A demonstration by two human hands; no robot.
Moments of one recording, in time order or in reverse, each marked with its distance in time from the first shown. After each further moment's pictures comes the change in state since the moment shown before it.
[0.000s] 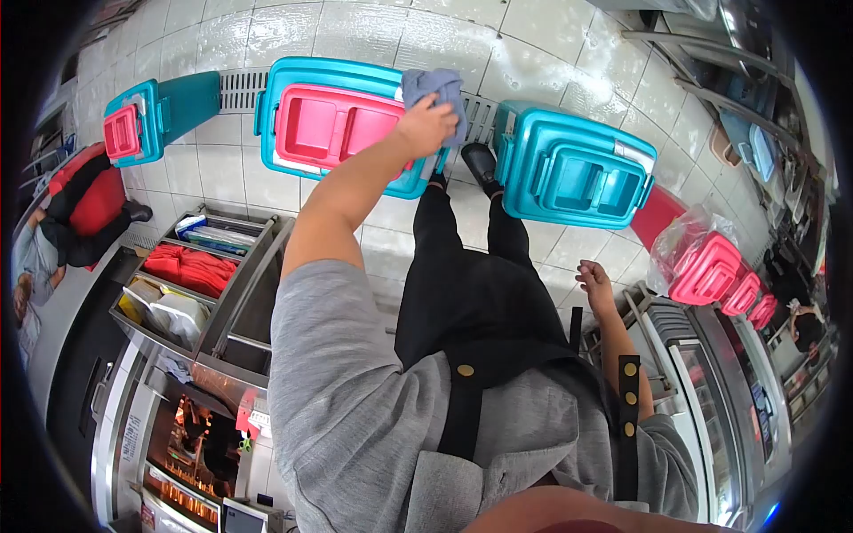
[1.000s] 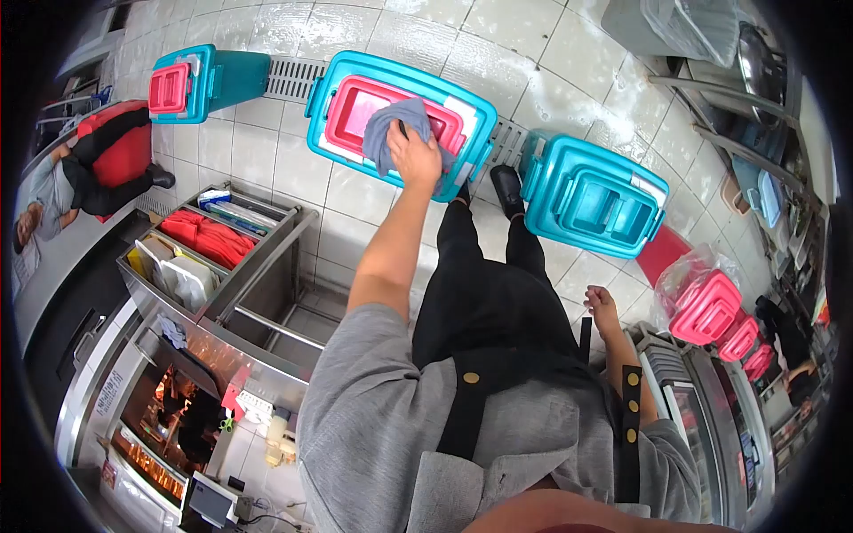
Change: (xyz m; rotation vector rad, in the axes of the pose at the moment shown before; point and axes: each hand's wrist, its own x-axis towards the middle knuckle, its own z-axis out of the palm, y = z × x) left_hand -0.072 0.051 0.002 -0.122 0.676 -1.306; right_hand -0.009 0.006 -0.003 -0.158 -0.059 -0.028
